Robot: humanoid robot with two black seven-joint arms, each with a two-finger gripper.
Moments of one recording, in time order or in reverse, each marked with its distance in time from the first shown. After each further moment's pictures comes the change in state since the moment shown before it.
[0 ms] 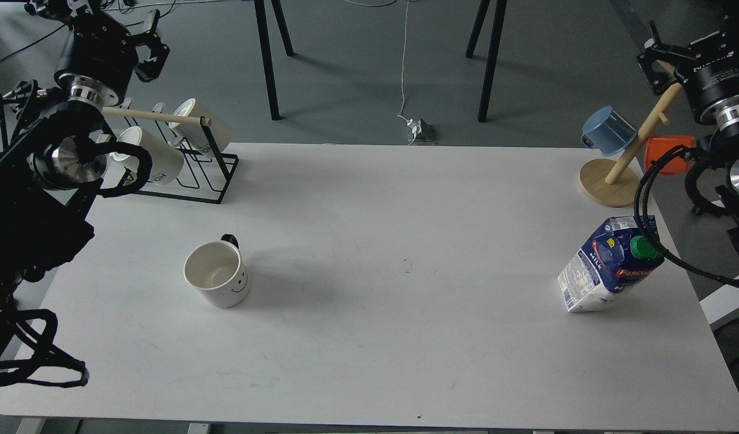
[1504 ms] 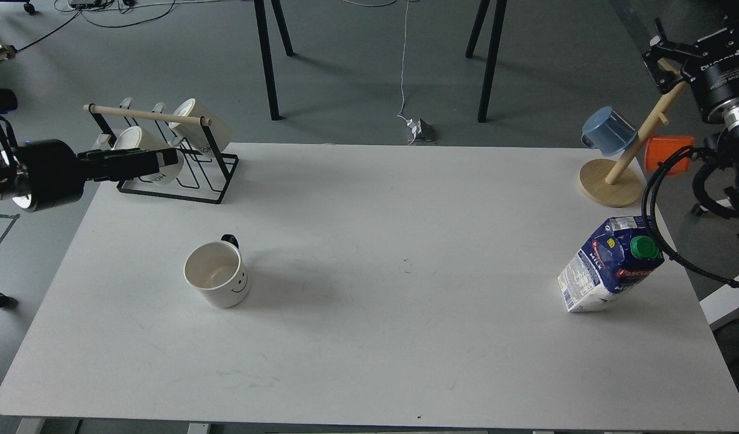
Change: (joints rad) left arm 0.157 0.691 0.396 -0.733 1.401 0.026 0.024; right arm -0.022 -0.035 0.003 0.058 -0.006 0.000 0.010
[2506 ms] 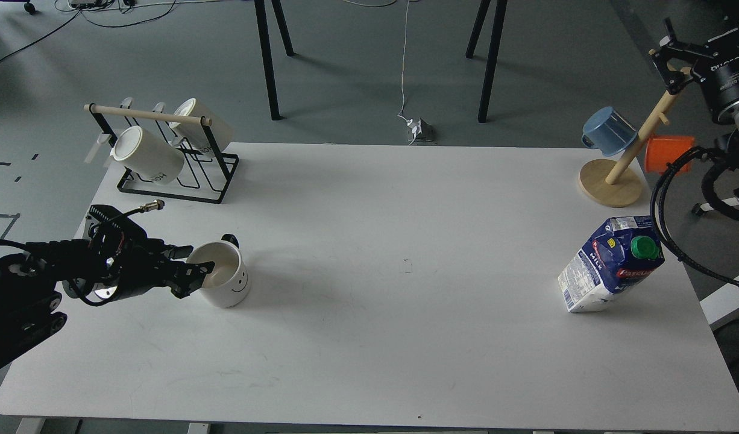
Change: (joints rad) left arm 0.105 -0.291 0.195 0.269 0.467 0.245 -0.002; right arm -0.006 -0.020 0.001 0.000 0.000 0.000 0.001
